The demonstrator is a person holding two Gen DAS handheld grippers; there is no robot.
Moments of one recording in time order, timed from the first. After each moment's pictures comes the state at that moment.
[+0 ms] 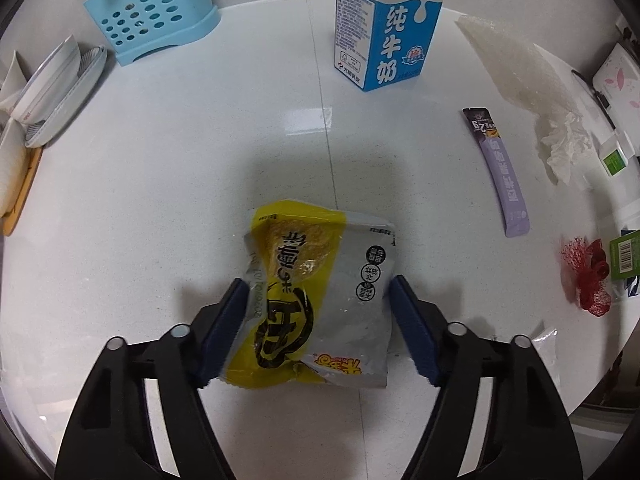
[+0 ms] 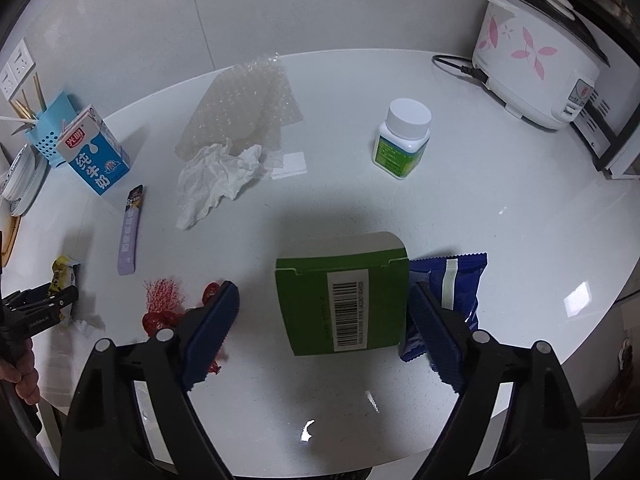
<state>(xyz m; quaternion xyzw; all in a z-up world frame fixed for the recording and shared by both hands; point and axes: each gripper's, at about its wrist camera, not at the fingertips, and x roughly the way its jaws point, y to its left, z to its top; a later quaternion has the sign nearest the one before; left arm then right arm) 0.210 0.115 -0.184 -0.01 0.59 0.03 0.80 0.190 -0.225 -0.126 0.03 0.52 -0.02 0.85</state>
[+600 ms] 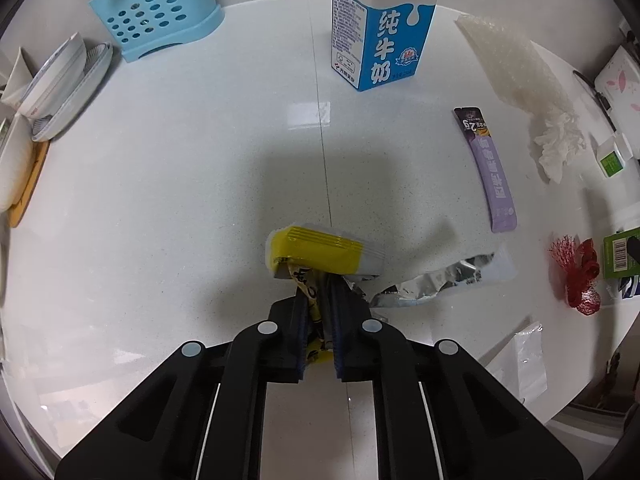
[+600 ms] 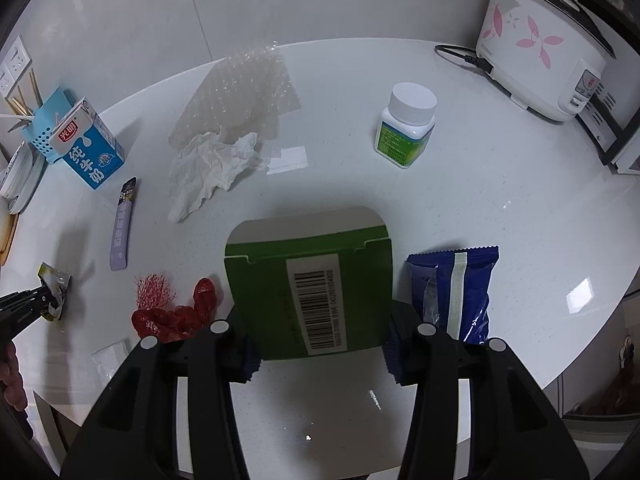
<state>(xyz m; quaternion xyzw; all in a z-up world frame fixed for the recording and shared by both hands) 0.201 0.105 -0.170 -0.01 0.60 0.04 0.80 0.193 -0.227 -0.137 0.03 0.53 -0.01 0.85</state>
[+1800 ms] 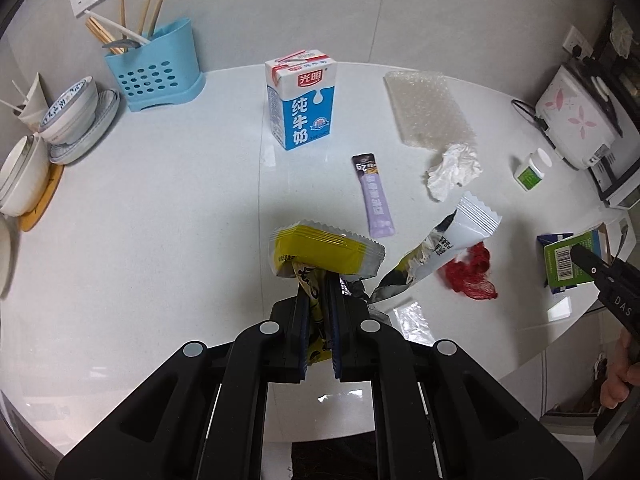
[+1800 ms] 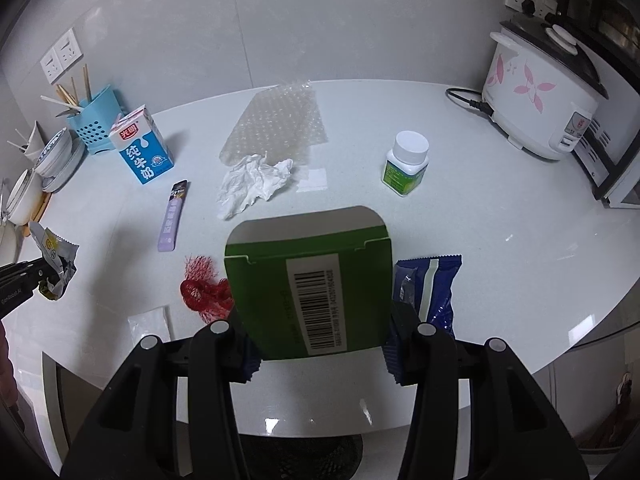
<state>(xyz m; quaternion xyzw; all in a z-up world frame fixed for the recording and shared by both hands) 0.142 0.051 -0.081 -0.03 0.53 0.00 0.85 0.146 -0.226 -0.082 0.00 0.48 0.04 0.87</state>
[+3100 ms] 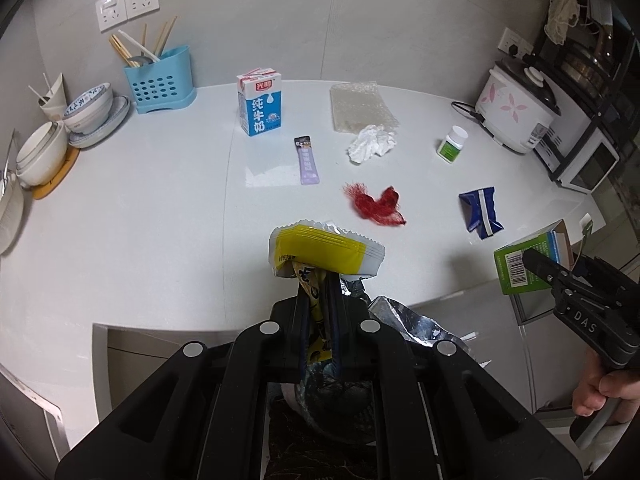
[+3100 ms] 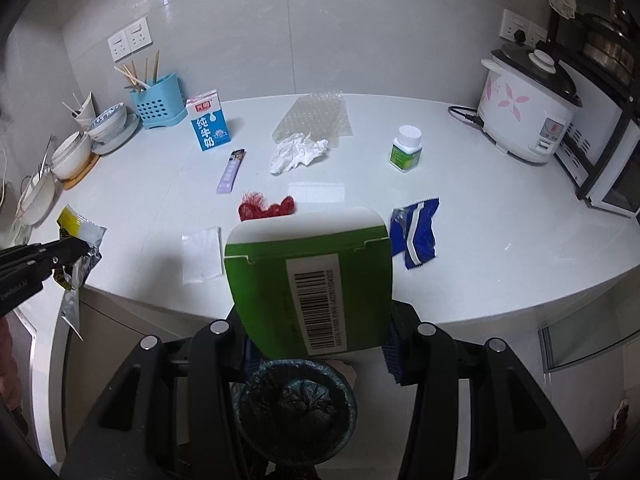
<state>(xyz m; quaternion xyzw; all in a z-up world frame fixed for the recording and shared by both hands) -0.005 -0.007 -0.038 -0.04 0.48 -0.03 0.88 0.006 -0.231 -0.051 -0.03 0.44 0.08 0.89</state>
